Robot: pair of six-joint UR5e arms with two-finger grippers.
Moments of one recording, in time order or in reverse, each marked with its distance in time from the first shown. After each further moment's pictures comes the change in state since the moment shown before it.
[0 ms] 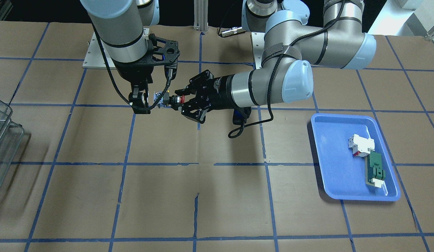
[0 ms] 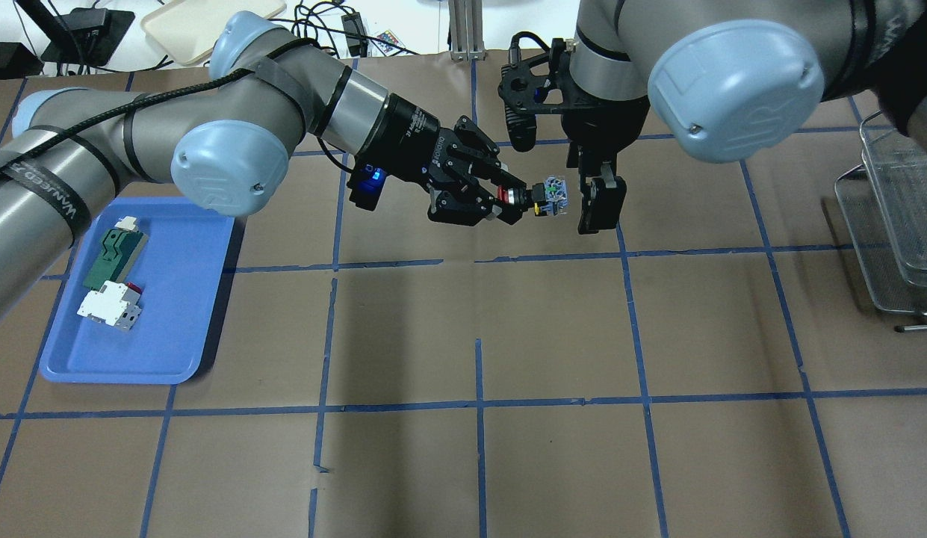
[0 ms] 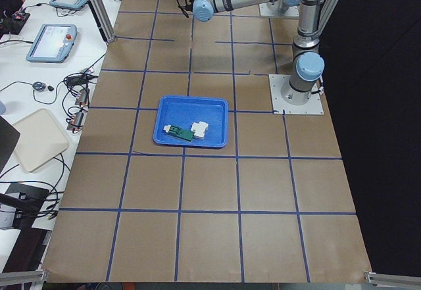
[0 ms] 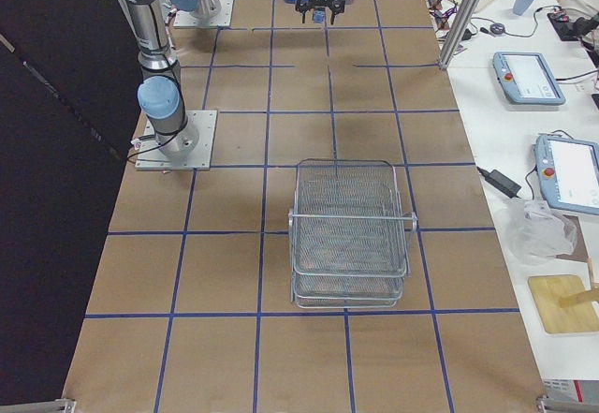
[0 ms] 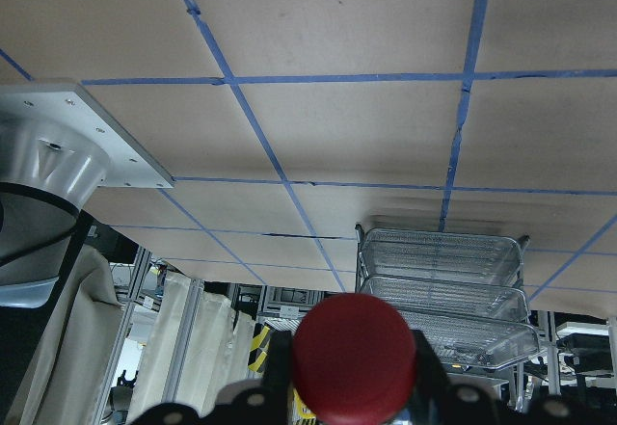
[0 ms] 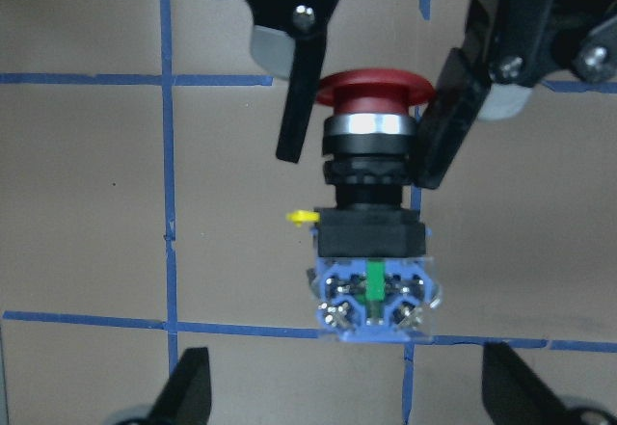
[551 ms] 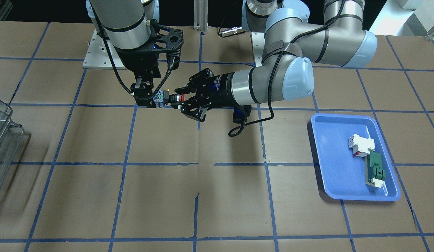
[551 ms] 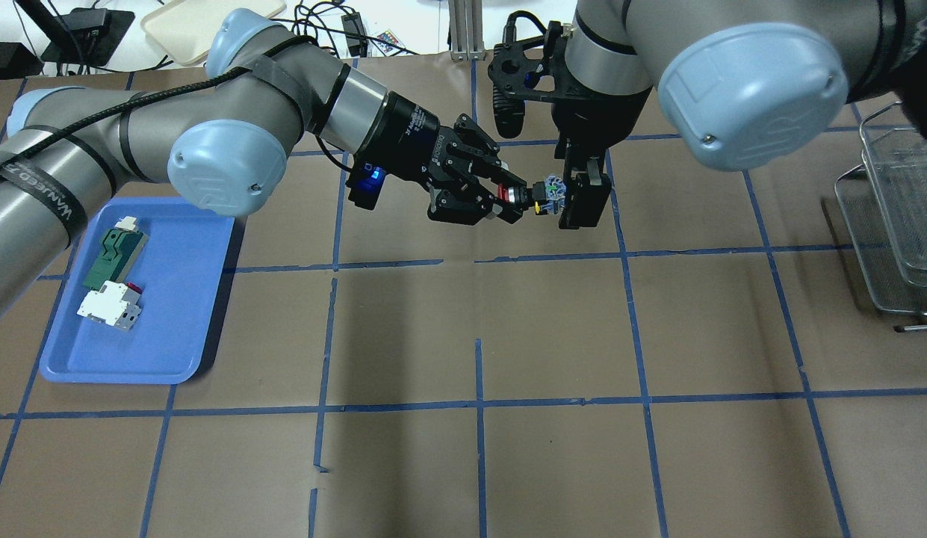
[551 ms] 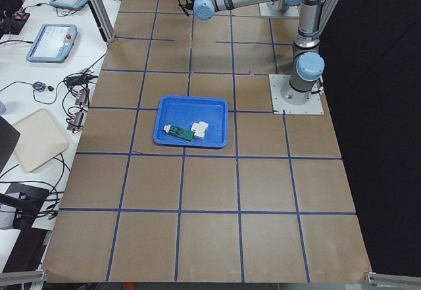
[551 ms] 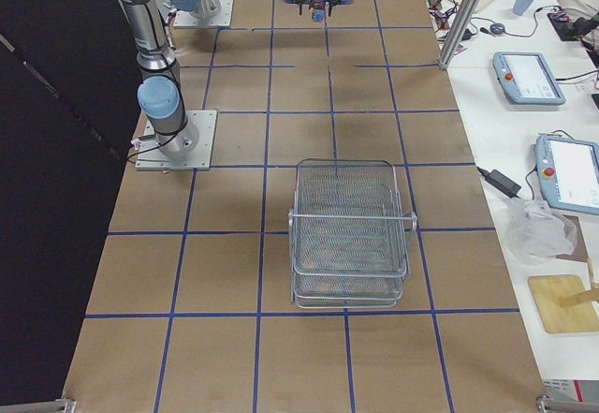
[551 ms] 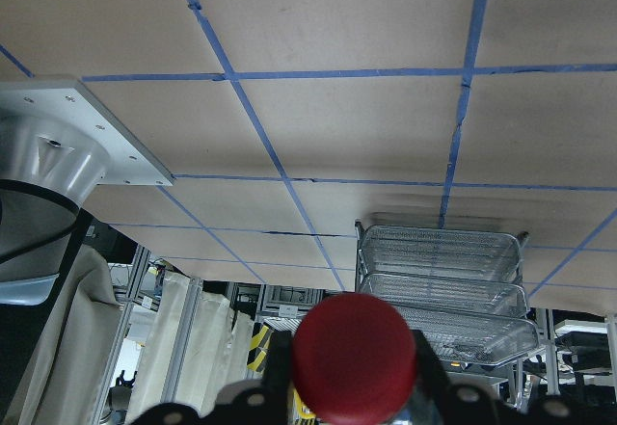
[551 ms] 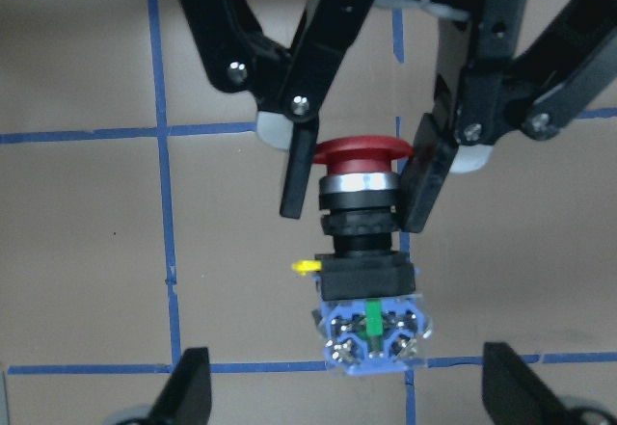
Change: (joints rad) left arm 0.000 0.007 0.000 0.000 0.000 -0.005; right arm 0.006 -0.029 0.004 -0.038 0.062 0.110
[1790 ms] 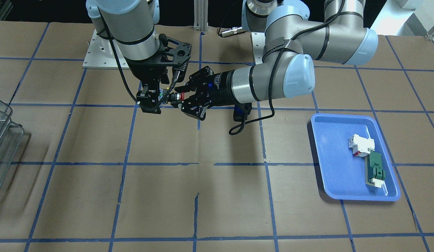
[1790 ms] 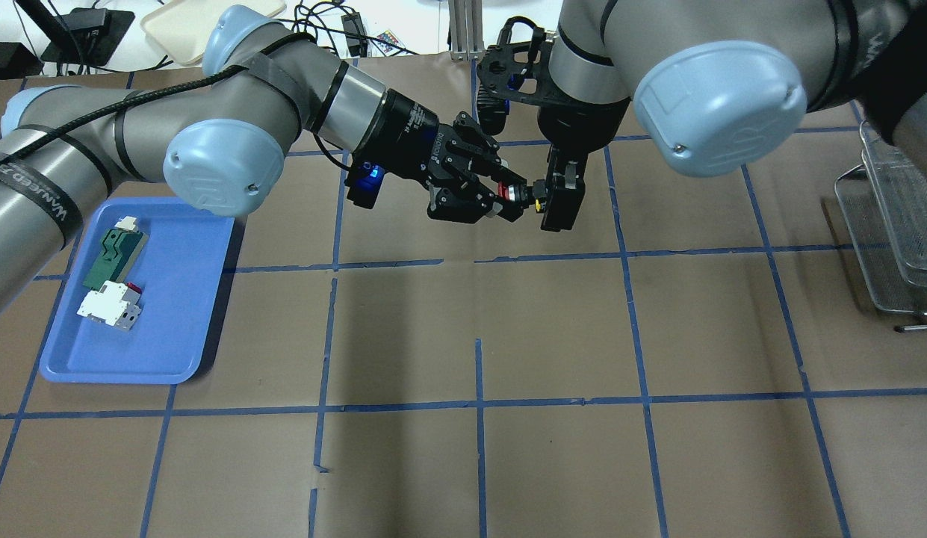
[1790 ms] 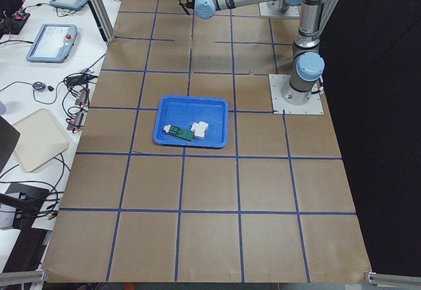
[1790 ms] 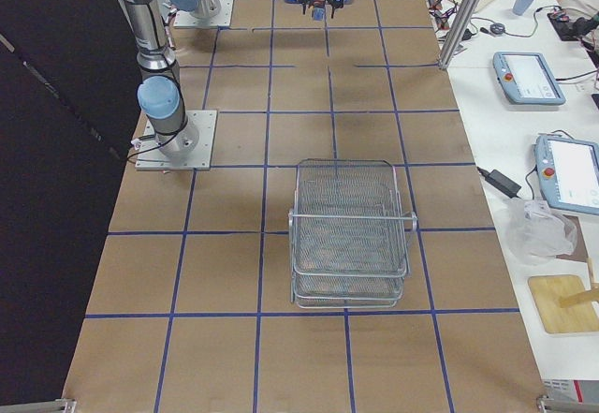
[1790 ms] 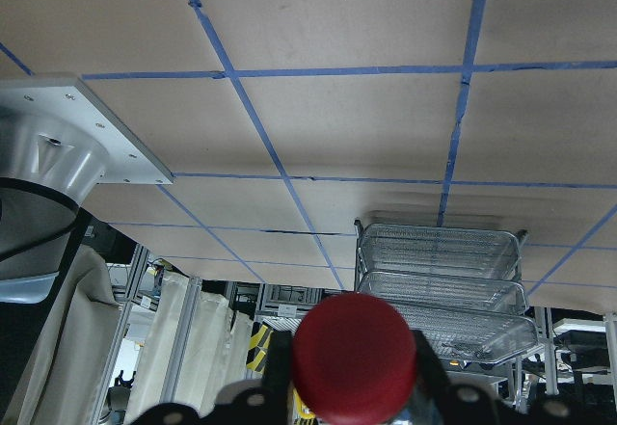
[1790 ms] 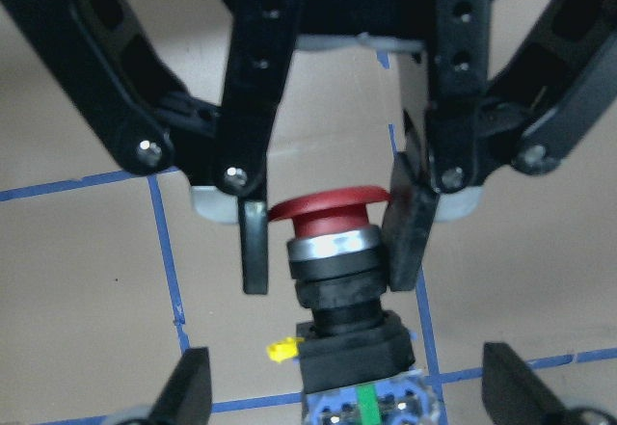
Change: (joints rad) left arm 0.000 0.008 0.000 0.001 0.000 -0.012; right arm 0.023 0.033 0.011 -0.023 0.001 0.108
